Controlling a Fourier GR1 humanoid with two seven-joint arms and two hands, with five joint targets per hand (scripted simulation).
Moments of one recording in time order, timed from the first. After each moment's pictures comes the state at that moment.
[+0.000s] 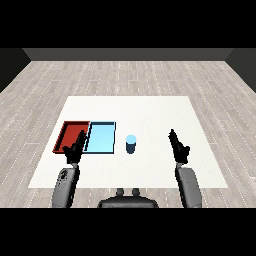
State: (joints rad) left arm -0.02 0.14 0.02 -1.55 0.05 -0.01 0.01; right arm -0.03 -0.10 -0.03 -1.57 0.03 0.01 0.00
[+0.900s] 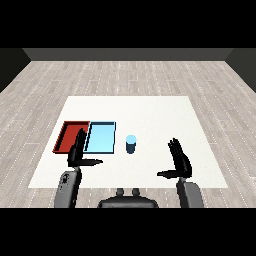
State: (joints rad) left arm 0.02 0.08 0.01 -1.64 0.04 -0.06 -0.30; right arm 0.20 -0.06 0.00 -1.75 -0.18 0.23 -0.22
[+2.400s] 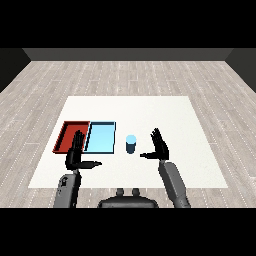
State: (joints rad) left arm 0.07 0.05 0.03 -1.69 0.05 -0.07 -0.33; right arm -0.15 0.00 0.09 -1.30 -0.29 0.01 -0.23
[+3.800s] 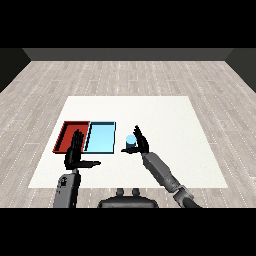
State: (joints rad) left arm 0.07 0.04 0.04 -1.70 0.07 -0.08 -0.31; right arm -0.51 0.00 0.44 -0.83 -0.56 -0.24 -0.41
